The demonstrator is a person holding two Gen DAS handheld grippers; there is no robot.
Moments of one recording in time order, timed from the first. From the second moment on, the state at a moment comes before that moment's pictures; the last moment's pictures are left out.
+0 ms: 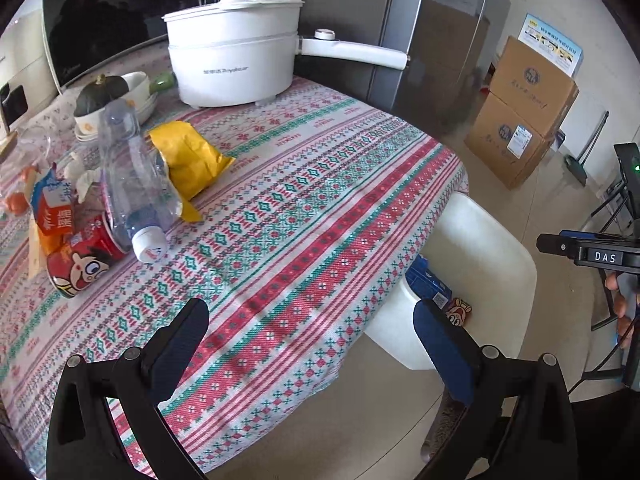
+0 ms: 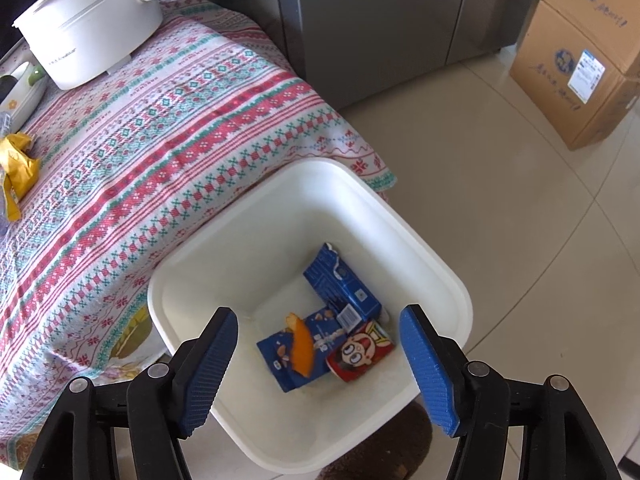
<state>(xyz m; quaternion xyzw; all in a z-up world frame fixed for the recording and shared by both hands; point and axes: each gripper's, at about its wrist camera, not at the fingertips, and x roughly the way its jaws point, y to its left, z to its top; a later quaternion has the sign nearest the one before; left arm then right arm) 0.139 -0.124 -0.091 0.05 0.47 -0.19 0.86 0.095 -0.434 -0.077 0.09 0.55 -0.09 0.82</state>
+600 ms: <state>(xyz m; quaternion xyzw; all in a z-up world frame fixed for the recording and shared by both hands) 0.155 0.021 -0.076 0.03 0.48 -0.06 0.88 0.144 -0.328 -0.047 0.05 0.51 -0.02 0.86</state>
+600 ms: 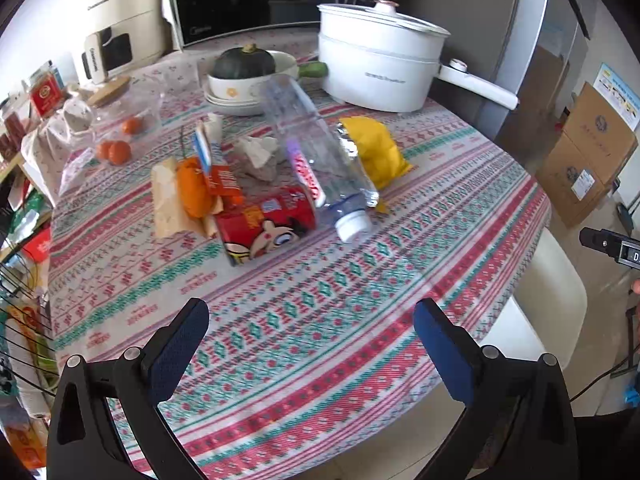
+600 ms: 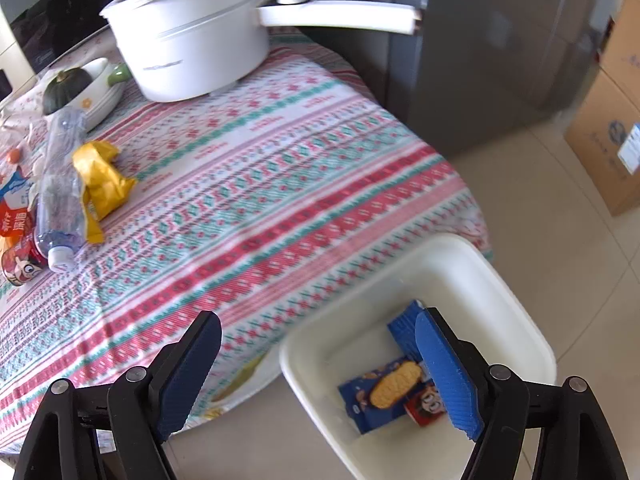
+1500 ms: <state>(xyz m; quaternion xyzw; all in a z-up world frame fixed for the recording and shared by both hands) 0.270 0.011 -0.138 0.27 0.53 -0.22 0.77 0.205 -0.272 -0.079 0.02 0.55 -0.01 0.84</state>
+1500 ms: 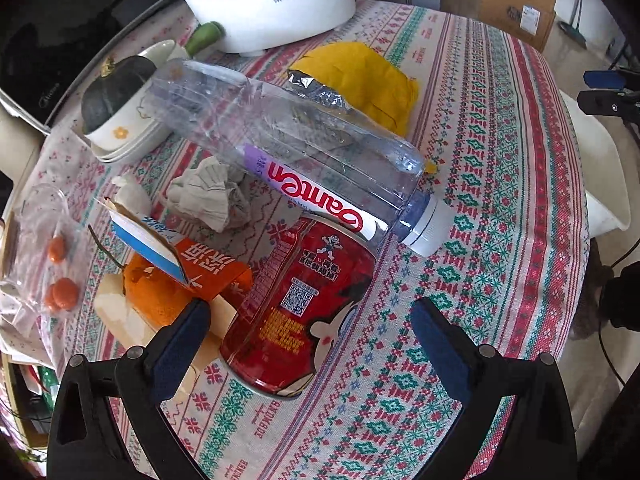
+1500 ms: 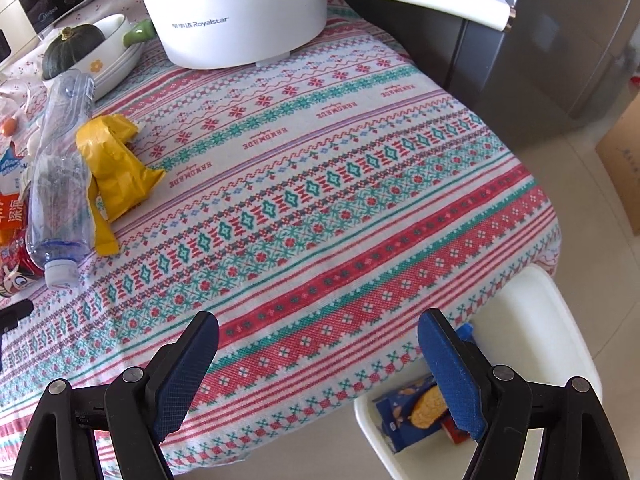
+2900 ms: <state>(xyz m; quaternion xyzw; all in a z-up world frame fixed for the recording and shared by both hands) 0.174 0.129 -0.076 -0.13 0.47 -0.11 0.86 0.282 -0.186 -0.086 0.04 0.49 0.12 0.86</state>
